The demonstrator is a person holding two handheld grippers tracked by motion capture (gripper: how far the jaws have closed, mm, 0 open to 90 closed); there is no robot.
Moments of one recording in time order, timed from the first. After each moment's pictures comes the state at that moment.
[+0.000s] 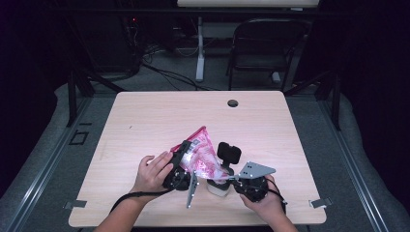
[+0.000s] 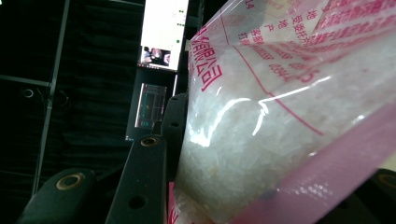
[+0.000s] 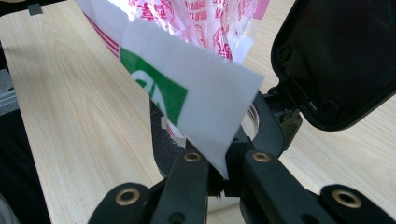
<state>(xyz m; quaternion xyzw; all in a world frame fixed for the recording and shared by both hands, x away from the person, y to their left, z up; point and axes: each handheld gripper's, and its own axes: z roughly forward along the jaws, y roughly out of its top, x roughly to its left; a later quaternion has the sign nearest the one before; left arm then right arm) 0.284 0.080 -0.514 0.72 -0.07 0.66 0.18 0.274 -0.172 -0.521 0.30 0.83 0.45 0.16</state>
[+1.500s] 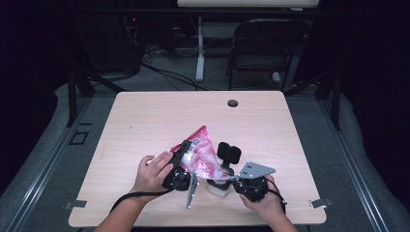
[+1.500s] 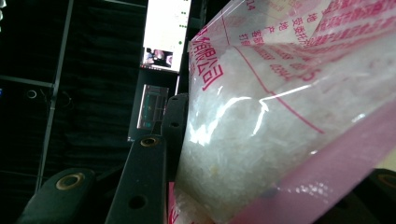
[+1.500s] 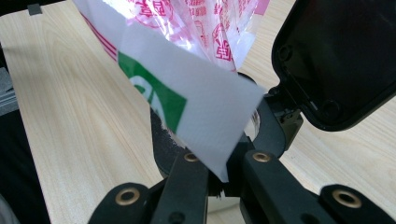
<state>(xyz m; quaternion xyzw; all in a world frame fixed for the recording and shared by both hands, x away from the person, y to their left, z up) 0.283 0.080 -0.512 0.72 -0.07 0.67 0.18 0.274 -0.171 -0.521 0.30 0.83 0.45 0.16</state>
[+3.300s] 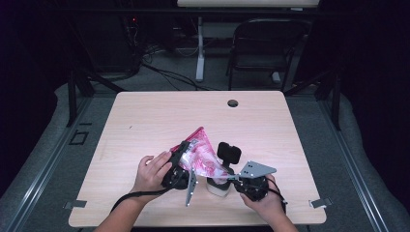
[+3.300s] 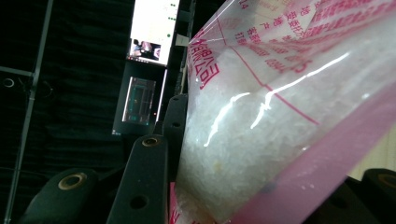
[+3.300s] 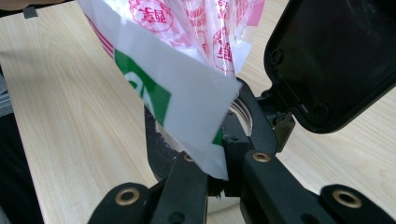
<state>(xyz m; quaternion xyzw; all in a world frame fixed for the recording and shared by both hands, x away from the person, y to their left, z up) 0.289 0.084 -0.517 0.74 -0.05 0.64 0.19 0.275 -0.173 -0.520 0.30 0.82 0.45 0.17</state>
